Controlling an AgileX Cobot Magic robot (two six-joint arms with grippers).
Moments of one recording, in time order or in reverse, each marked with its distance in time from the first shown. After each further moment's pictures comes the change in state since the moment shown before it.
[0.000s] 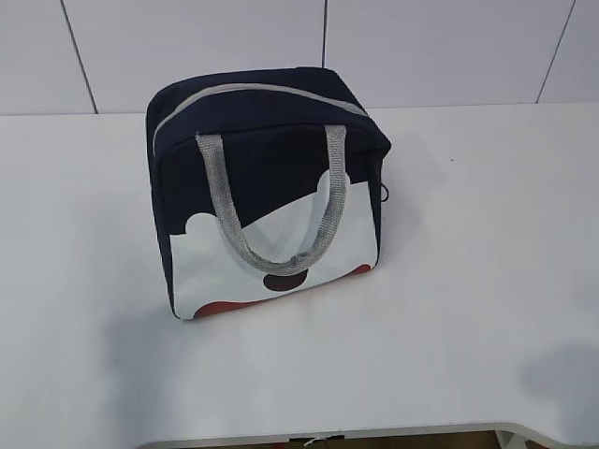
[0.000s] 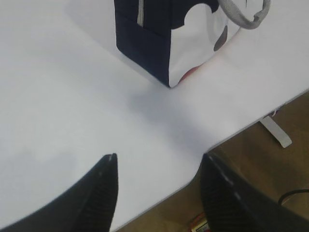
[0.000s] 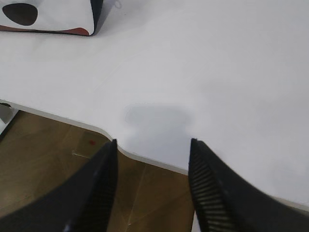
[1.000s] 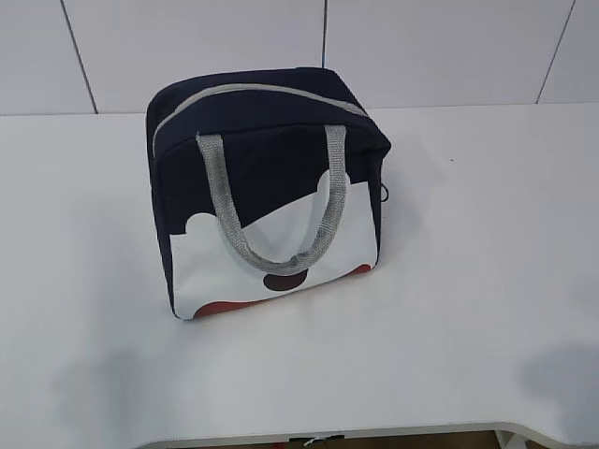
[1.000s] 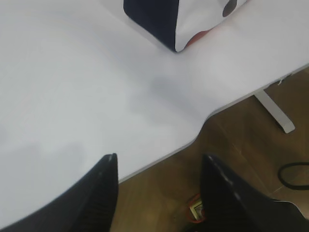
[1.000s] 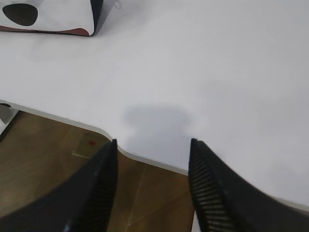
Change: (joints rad) left arm 0.000 -0.169 0.033 0.054 0.171 -0.077; right arm 0.000 0.000 0.000 0.000 0.000 0.000
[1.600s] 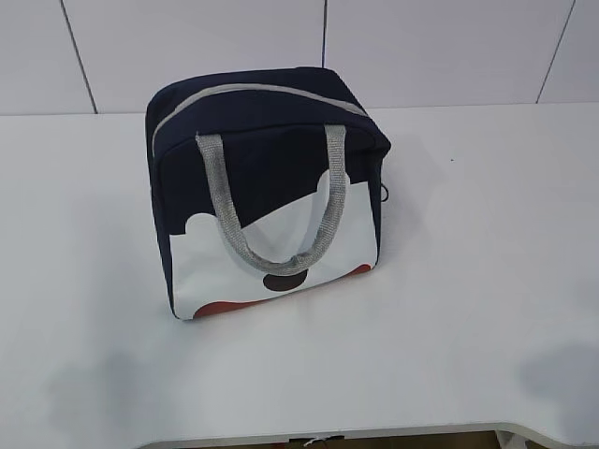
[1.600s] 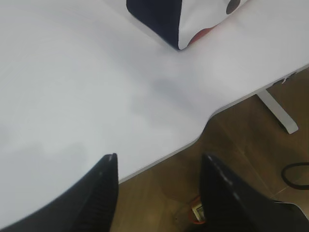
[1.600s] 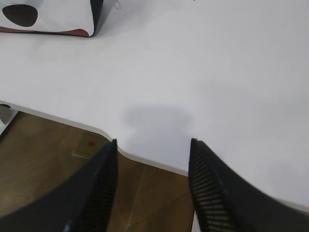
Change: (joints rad) left arm 0.000 -0.021 0.011 0.011 0.012 -0.005; right arm 0.000 0.000 0.000 0.000 -0.002 0.000
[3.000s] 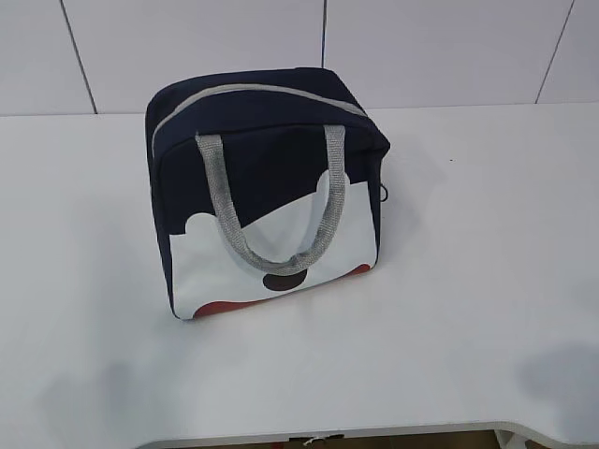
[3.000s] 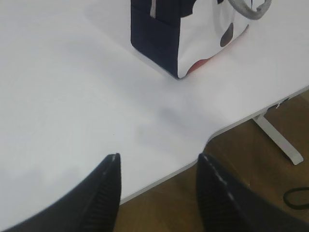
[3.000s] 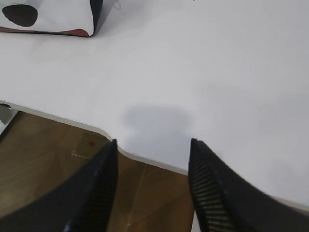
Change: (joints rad) left arm 0.000 -0.136 0.000 0.002 0.002 -0.002; right arm 0.000 0.000 0.000 0.000 -0.002 0.000
